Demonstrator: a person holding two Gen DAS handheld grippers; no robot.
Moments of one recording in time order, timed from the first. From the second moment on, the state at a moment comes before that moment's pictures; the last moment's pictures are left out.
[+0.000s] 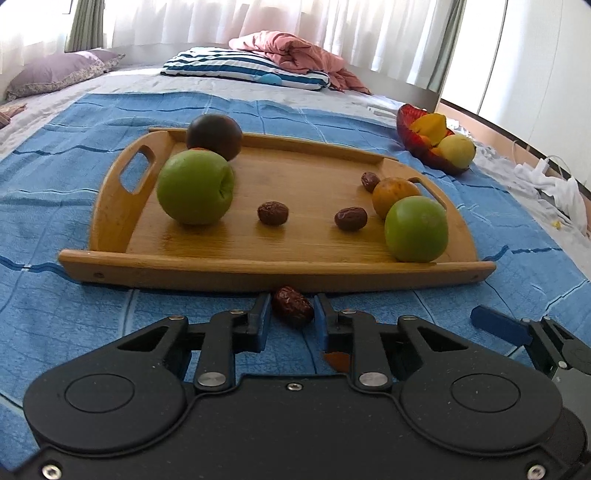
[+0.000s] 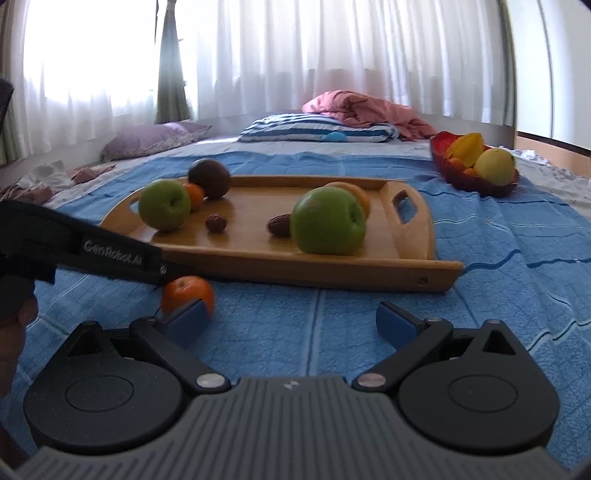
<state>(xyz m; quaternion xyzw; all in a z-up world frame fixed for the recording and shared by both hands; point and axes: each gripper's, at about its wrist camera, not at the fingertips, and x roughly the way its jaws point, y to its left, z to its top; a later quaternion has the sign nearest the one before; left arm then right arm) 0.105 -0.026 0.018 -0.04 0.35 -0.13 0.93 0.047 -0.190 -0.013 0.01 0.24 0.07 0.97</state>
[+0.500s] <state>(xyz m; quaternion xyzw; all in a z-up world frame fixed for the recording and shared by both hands) 0.099 -0.018 0.023 -0.03 0.34 -0.11 0.93 0.047 -0.157 -0.010 -0.03 0.25 0.12 0.96</state>
